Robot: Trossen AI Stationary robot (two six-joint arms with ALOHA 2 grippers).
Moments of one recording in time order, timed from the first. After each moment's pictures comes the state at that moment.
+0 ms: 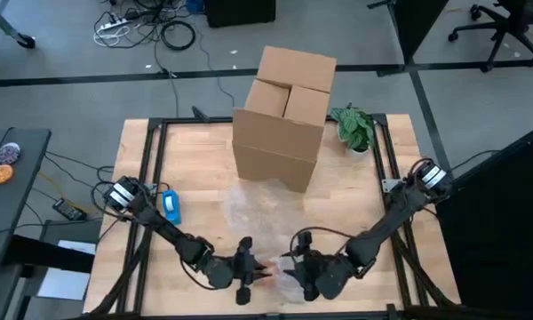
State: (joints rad) left arm -0.65 1.93 0.95 0.55 -0.50 -0.45; right arm 0.74 1.79 1.17 -0.16 0.71 0.19
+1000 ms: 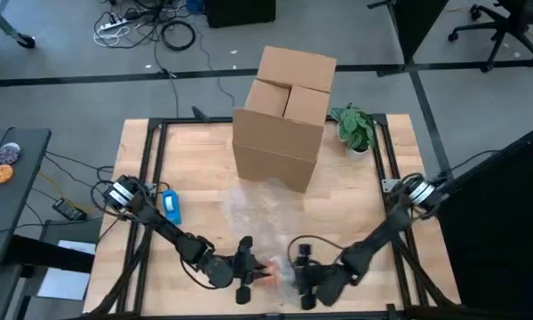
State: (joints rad) left arm -0.64 1.93 0.95 0.51 -0.49 -0.44; right arm 0.74 2.01 1.08 0.33 0.64 0.27
